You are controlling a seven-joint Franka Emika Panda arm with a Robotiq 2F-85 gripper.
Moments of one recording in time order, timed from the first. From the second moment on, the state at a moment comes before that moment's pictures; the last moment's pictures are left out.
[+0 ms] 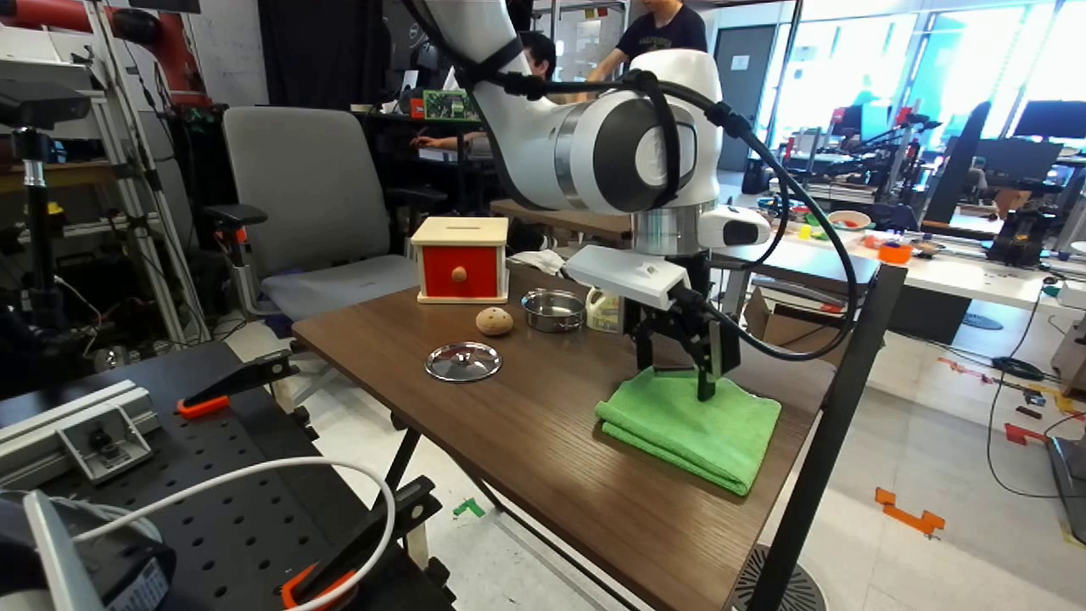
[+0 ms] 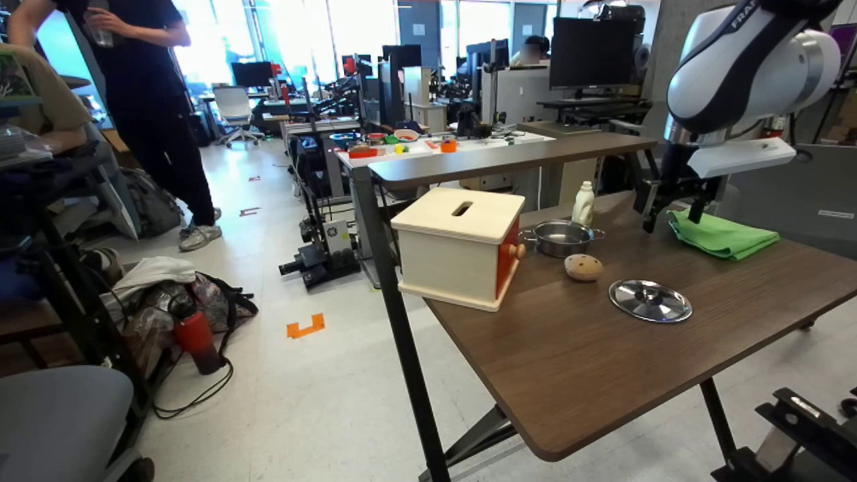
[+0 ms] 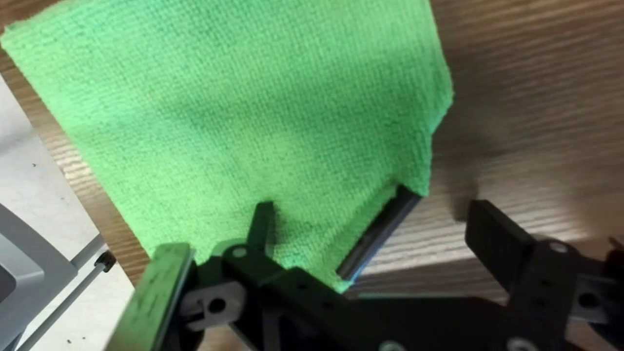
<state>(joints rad) -0.04 0.88 -0.17 -1.65 -0.02 2.62 0.07</state>
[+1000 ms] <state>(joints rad) -0.01 0.88 -0.17 -1.70 -0.07 2.74 0.06</state>
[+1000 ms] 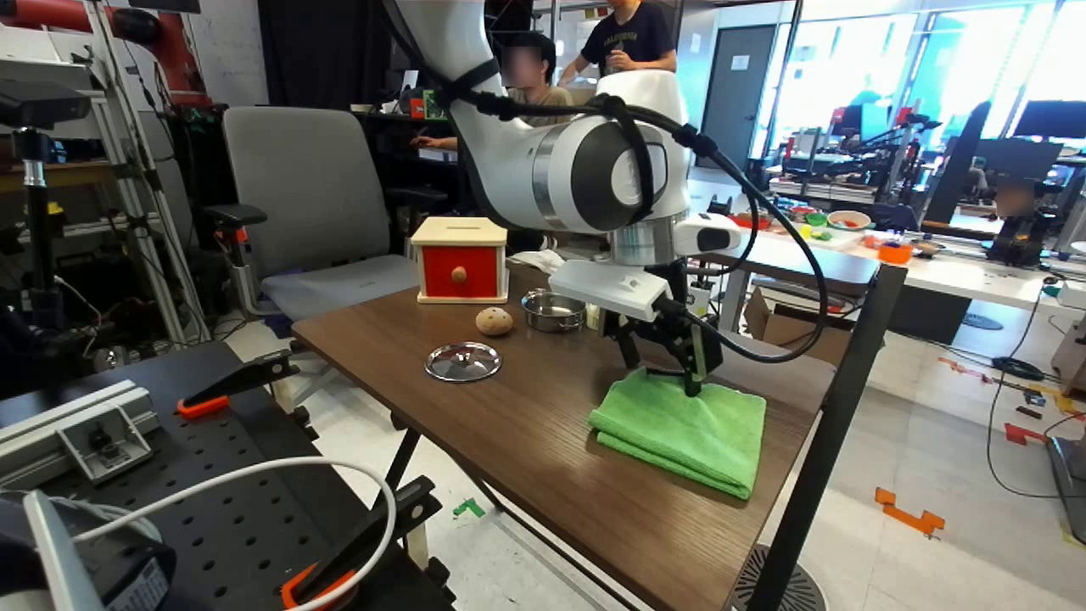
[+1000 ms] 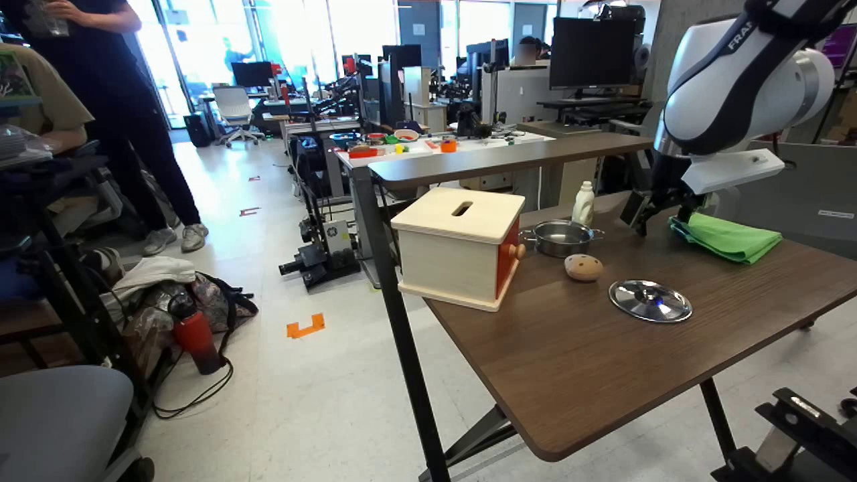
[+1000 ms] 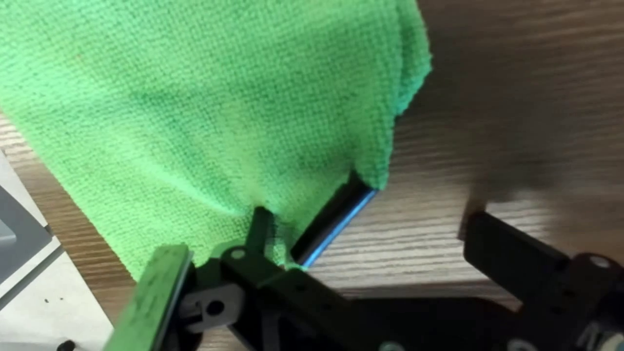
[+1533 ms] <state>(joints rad) 0.02 0.74 -0.17 -2.01 -0.14 2.88 0.01</state>
